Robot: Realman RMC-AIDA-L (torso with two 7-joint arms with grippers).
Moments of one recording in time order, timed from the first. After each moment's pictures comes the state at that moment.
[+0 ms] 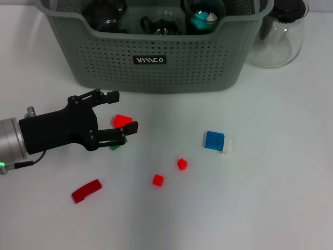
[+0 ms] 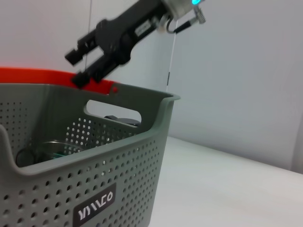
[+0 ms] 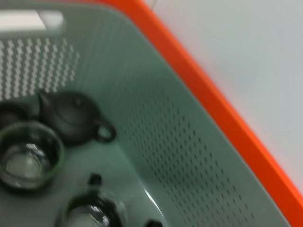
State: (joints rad) left arm -0.36 -2.16 0.58 0.68 1.98 1.63 -1.12; right arm 1.14 2.10 -1.19 -0.93 -2.82 -1.02 2.36
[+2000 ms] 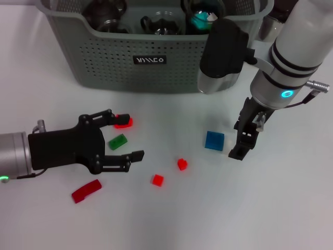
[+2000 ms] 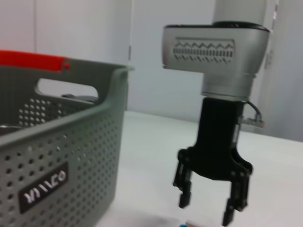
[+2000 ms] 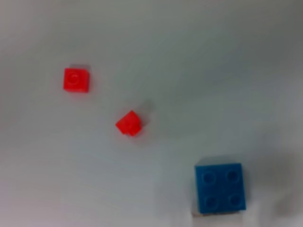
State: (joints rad) left arm -0.37 -2.16 0.59 0.68 2.09 1.67 -1.03; right arm 0.97 2.11 -1.64 -0.86 -2.59 -1.47 2.35
